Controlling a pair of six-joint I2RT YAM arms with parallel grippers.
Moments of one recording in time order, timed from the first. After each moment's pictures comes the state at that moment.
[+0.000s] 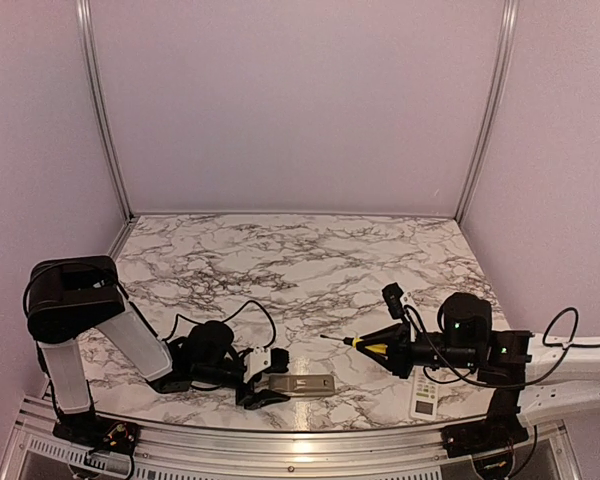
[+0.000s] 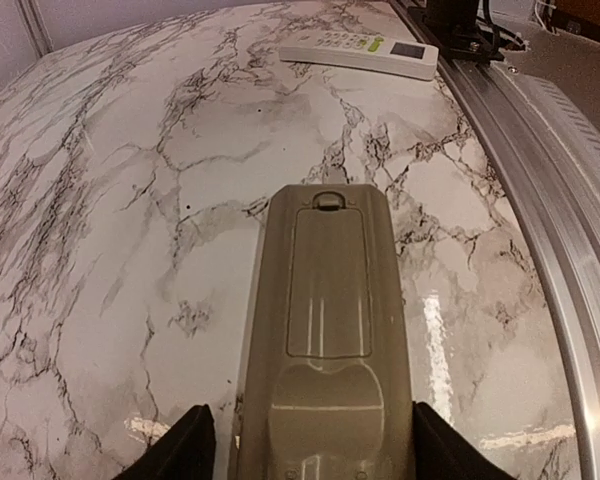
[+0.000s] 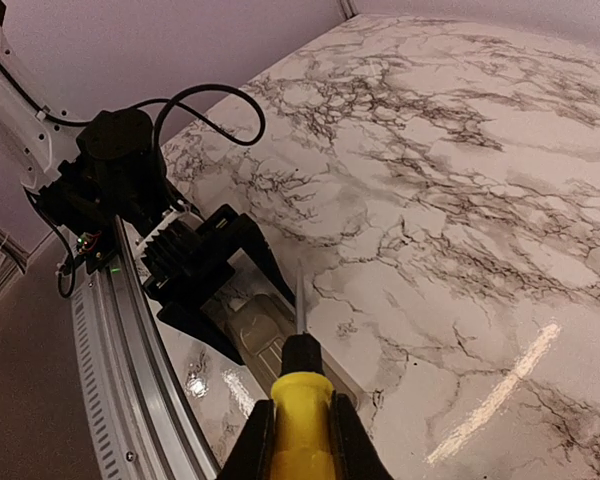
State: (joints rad) left arm -1.05 1.91 0.49 0.91 0.39 0.25; right arm 0.98 0.86 0.33 0.16 -0.17 0.37
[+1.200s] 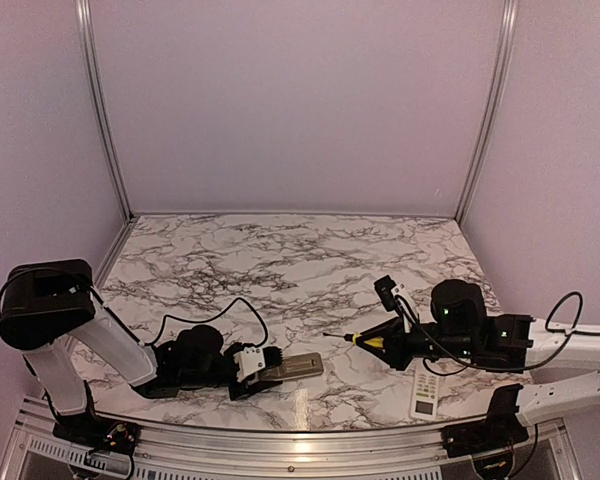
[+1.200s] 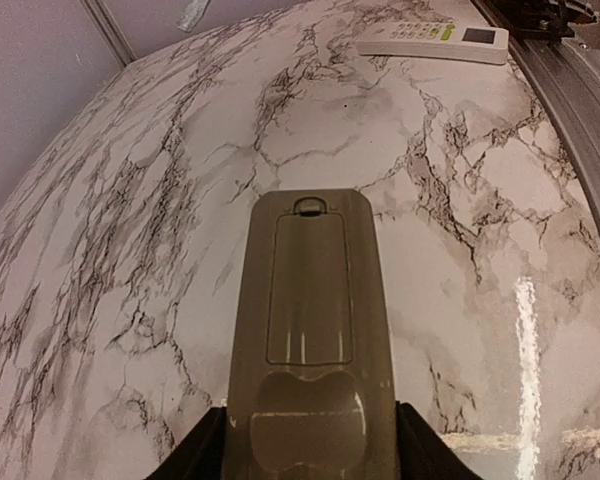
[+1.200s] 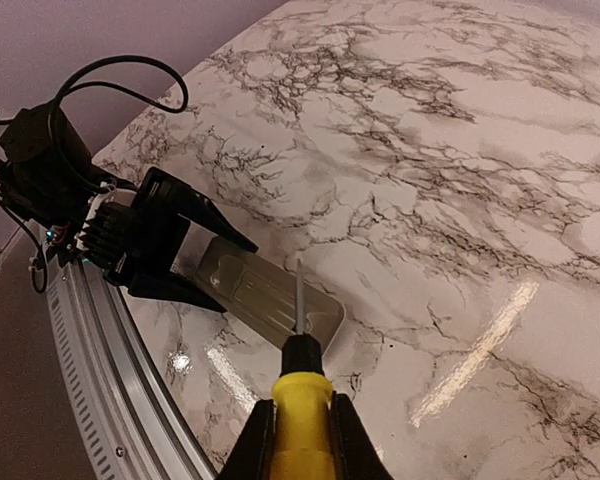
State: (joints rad) left arm -1.11 1.78 0.42 0.90 0.11 0.35; right arm 0.98 0.91 0.46 -0.04 -0.13 0.37
